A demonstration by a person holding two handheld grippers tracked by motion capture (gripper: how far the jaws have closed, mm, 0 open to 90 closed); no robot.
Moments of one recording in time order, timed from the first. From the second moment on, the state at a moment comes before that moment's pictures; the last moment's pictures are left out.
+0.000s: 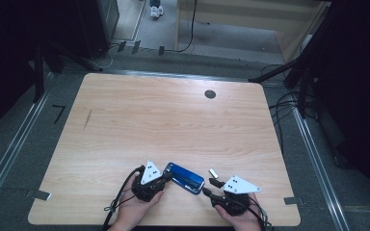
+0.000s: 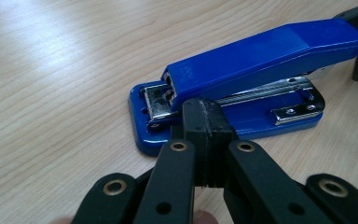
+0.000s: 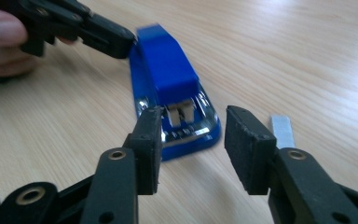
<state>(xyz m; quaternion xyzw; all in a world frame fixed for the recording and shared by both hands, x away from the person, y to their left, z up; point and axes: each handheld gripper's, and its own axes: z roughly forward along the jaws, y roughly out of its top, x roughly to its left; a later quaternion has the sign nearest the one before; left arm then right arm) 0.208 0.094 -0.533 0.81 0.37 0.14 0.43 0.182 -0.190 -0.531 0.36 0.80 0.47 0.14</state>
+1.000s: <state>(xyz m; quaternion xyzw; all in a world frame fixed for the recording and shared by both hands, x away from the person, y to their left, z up) 0.208 0.082 -0.534 0.83 0.35 0.14 0.41 0.182 -0.177 -0.531 0.38 0.79 0.46 0.13</state>
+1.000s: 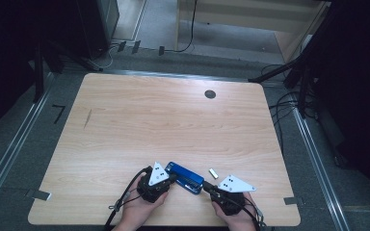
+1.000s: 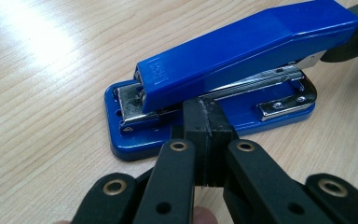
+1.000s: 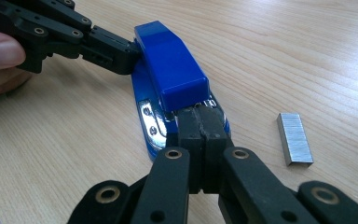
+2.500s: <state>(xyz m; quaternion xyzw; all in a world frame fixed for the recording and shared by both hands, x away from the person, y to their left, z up) 0.207 0.081 -0.534 0.83 0.35 0.14 0.41 0.180 -0.177 -0.532 0.38 0.79 0.46 0.12</state>
